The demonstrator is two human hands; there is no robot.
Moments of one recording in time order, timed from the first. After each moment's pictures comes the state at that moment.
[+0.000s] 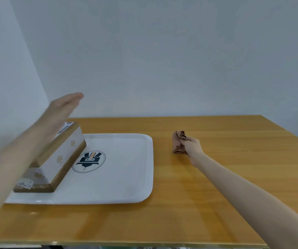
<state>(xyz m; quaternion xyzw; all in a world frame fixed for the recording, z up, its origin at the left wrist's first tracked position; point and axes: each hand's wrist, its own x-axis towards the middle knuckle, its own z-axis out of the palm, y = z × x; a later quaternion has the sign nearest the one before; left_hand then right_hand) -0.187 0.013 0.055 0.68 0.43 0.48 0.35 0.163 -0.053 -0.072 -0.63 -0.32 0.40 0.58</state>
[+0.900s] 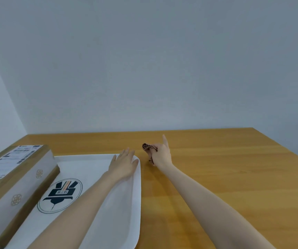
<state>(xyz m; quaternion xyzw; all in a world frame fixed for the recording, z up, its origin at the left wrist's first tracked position) -0.002 0.077 -0.084 0.84 0.53 0.06 0.13 0.150 0.051 -0.086 -0.71 -0.55 0.14 0.42</state>
